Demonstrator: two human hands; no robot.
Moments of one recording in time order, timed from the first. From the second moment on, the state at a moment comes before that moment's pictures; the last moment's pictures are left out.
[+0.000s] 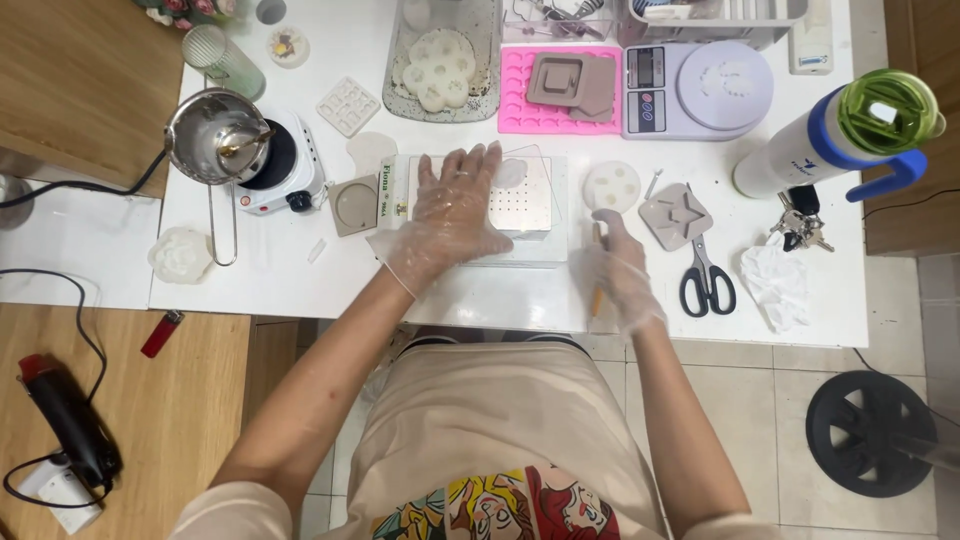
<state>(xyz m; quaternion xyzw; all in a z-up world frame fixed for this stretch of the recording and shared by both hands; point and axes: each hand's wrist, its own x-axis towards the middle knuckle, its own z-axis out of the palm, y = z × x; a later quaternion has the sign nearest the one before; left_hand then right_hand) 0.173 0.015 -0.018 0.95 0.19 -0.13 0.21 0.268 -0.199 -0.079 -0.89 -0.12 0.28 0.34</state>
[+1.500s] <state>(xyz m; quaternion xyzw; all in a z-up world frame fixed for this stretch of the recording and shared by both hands) 0.188 0.049 -0.028 0.97 0.05 -0.20 0.10 0.325 -0.133 -0.100 -0.51 -0.09 0.29 0.81</state>
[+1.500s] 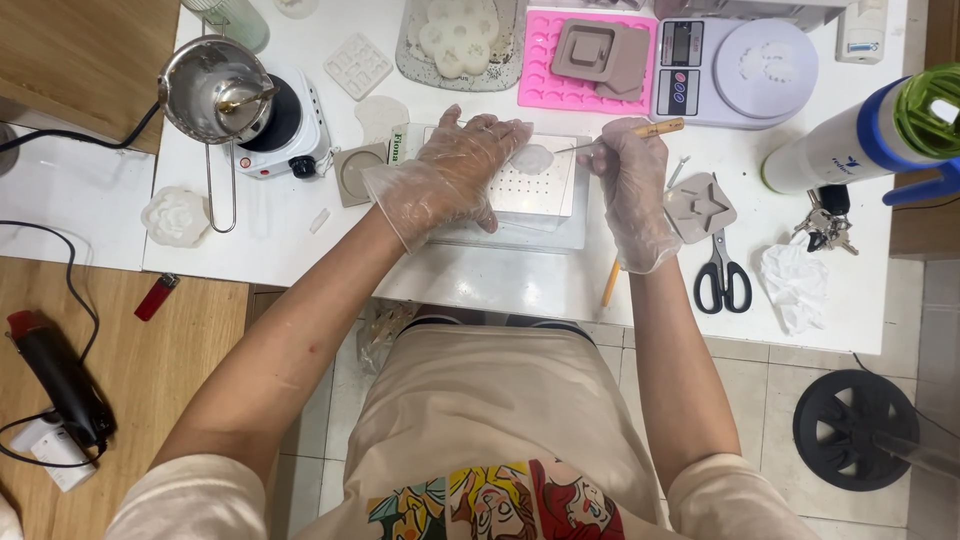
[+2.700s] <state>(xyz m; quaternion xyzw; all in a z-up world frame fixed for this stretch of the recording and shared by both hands) 0.190 0.046 -0.023 0.97 0.05 -0.21 0.10 0.326 -0.131 -0.105 -0.46 -0.10 0.31 0.82</state>
